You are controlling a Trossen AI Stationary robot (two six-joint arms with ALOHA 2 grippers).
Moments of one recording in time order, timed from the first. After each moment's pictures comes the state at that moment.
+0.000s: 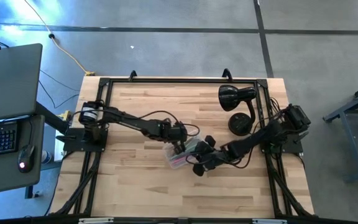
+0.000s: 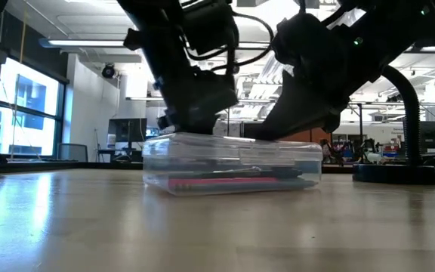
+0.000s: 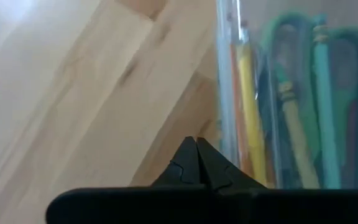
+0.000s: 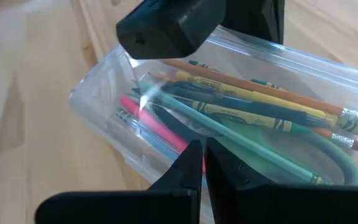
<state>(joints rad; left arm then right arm) -0.08 1.90 1.23 -0.41 -0.29 -0.51 0.39 1.75 0.84 0.10 0.47 0.72</state>
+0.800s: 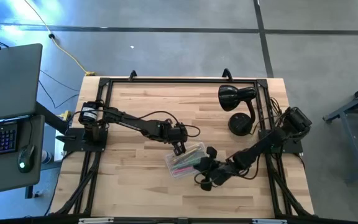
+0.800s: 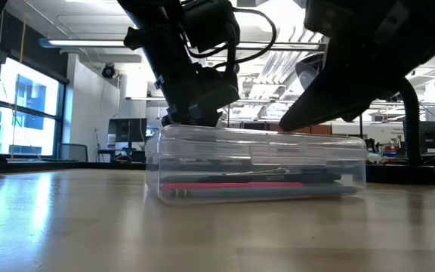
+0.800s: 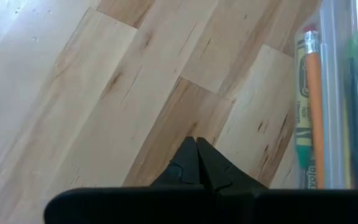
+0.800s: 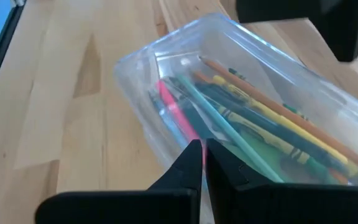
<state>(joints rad) -0.08 1.90 1.23 -0.39 -0.28 -0.46 0.56 1.74 0.83 0.17 0.55 0.62</state>
